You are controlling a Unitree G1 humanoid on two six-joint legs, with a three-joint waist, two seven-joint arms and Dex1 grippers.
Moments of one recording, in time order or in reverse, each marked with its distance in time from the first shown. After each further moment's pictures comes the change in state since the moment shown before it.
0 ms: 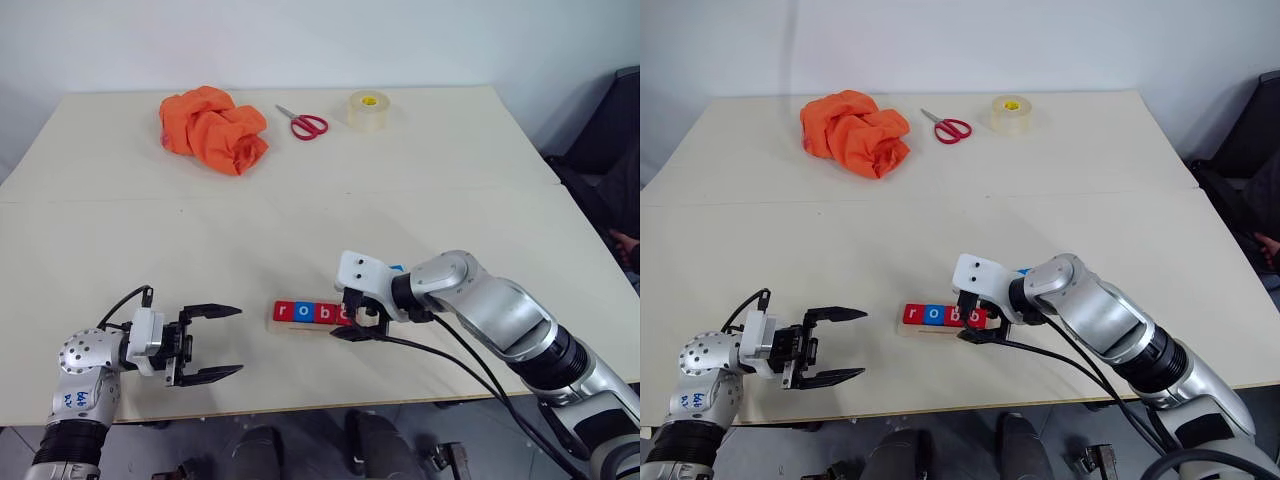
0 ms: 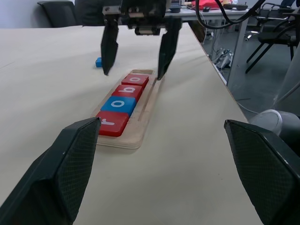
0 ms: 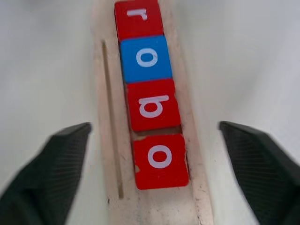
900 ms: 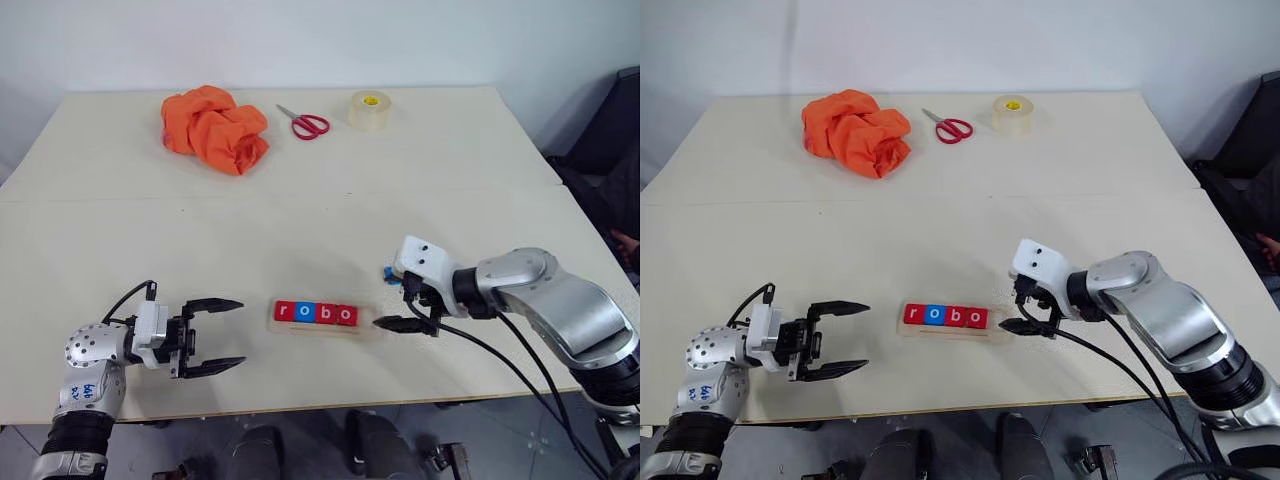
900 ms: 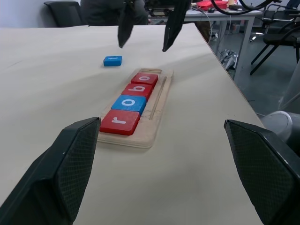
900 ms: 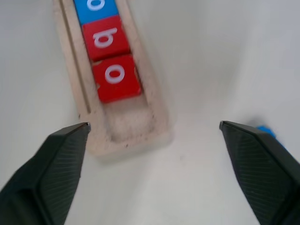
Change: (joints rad) left arm -0.055 -0.022 -0.001 0.054 0.017 -0.002 0.000; right arm 0.180 -0.220 -0.255 -0.028 0.113 -0.056 0.042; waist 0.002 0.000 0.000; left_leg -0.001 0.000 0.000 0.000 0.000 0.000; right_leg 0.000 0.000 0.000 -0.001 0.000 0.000
